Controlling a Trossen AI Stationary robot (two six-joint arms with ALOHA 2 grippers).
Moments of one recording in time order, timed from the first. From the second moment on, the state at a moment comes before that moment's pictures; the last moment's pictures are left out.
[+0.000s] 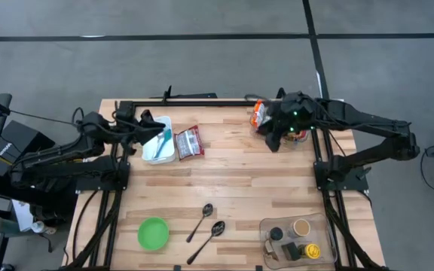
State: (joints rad) left arm 0.37 0.58 0.51 0.40 0.33 -0.61; right arm -0.20 1.19 1.33 -0.84 0.04 0.29
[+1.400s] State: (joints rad) left arm 0.18 0.66 0.51 0.53 0.35 -0.69; right arm 0.01 1.21 1.20 -0.48 -0.26 0.21
